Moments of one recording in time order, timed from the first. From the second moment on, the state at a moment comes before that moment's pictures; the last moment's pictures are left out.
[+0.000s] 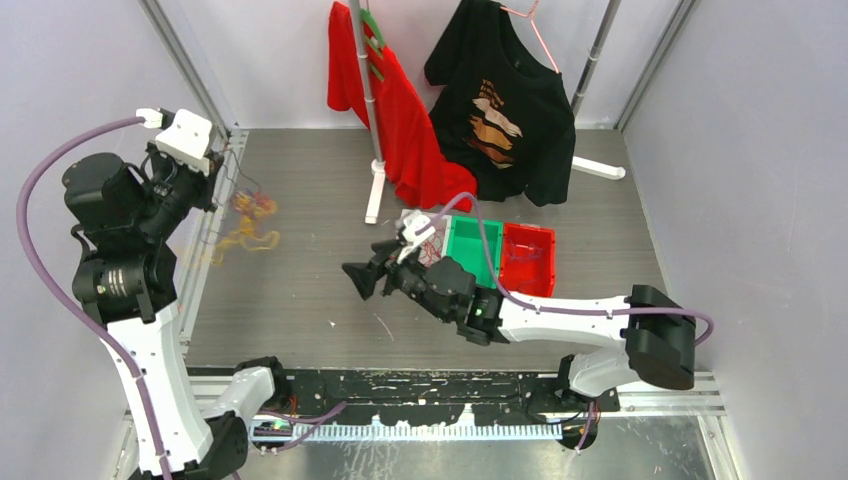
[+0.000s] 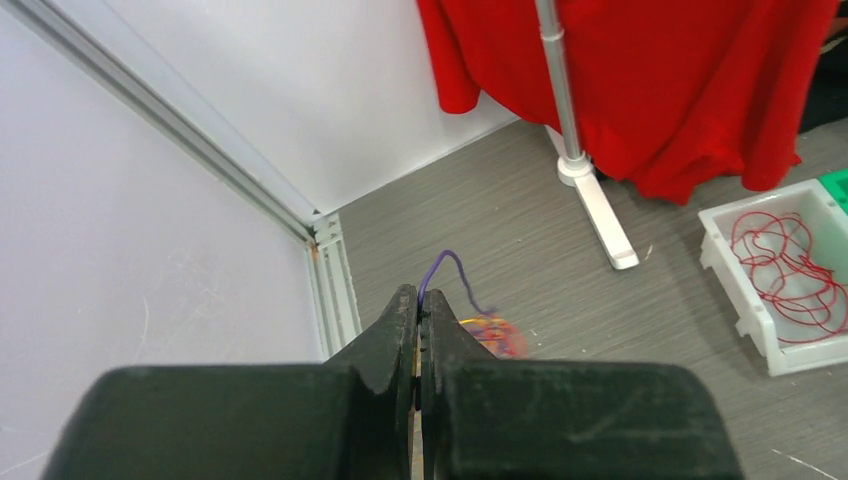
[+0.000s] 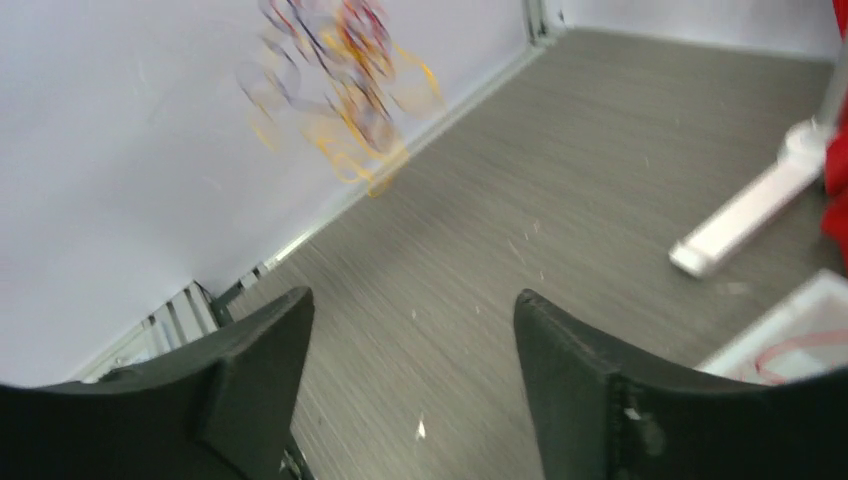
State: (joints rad) left arm 0.19 0.98 1.69 -0.85 0.42 0.44; right arm 1.23 1.36 0.79 0.62 0.37 0.34
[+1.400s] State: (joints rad) left arm 0.19 0.83 1.57 -1.16 0.67 0.66; right arm 1.20 1.71 1.29 0.43 0.28 -0.11
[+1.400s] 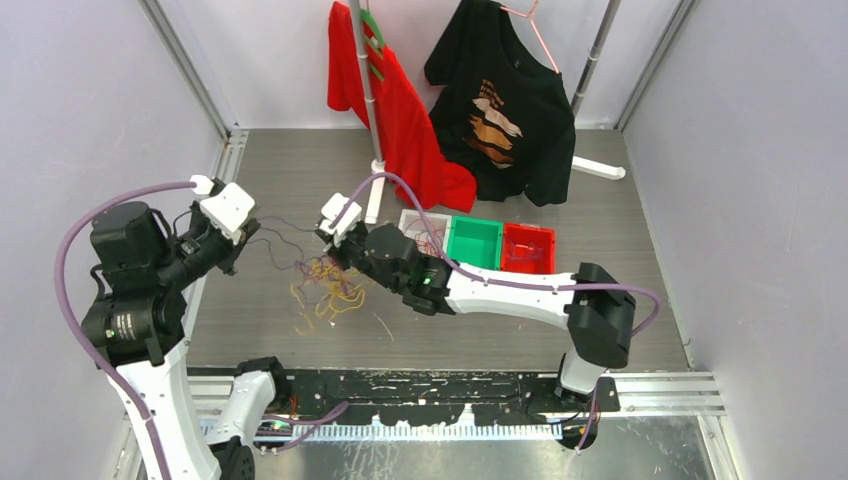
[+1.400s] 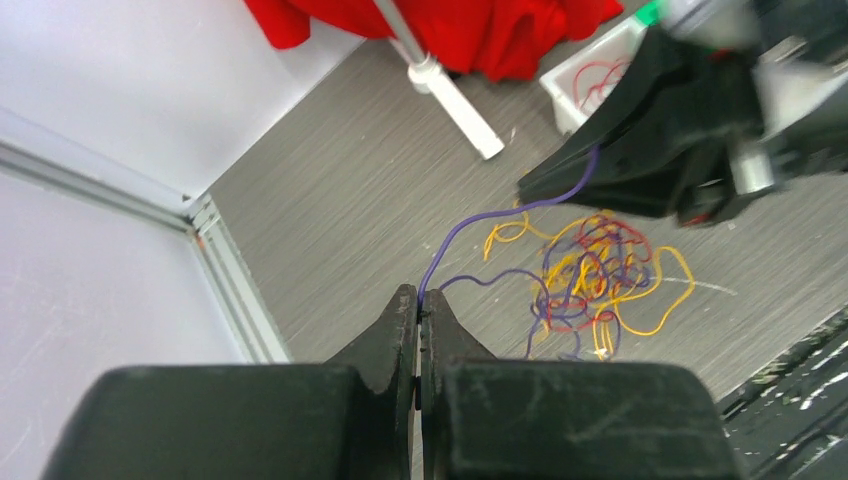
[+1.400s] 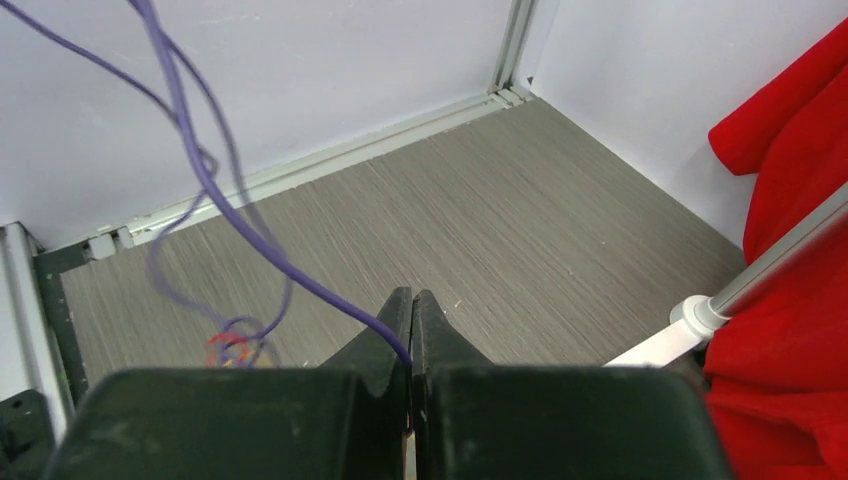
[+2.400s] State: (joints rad) left arm 0.19 0.59 1.08 -0.81 1.00 0.20; right arm 1.19 1.55 1.51 0.13 0.12 -0.02
